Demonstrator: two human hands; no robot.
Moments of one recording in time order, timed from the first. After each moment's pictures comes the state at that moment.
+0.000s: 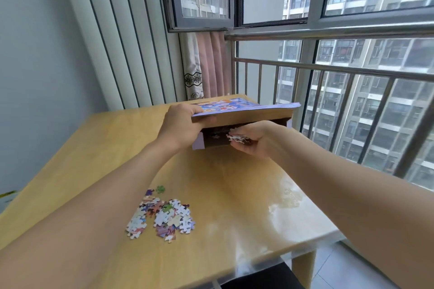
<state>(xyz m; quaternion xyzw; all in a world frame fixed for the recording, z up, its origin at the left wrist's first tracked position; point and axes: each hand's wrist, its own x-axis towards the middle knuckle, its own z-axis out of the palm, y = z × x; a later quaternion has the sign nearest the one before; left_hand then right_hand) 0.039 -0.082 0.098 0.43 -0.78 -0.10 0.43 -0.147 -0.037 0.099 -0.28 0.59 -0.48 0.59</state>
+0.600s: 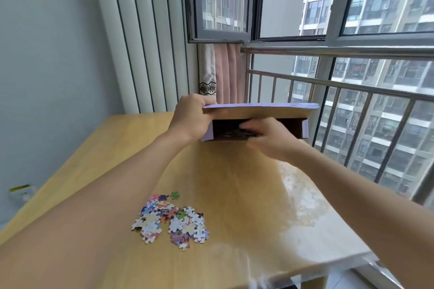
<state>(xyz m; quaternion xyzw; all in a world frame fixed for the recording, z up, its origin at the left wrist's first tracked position) 0.052 -0.080 0.133 0.44 -0.76 -0.11 0.47 -0.157 -0.038 0.106 -0.70 0.60 -0.35 0.18</state>
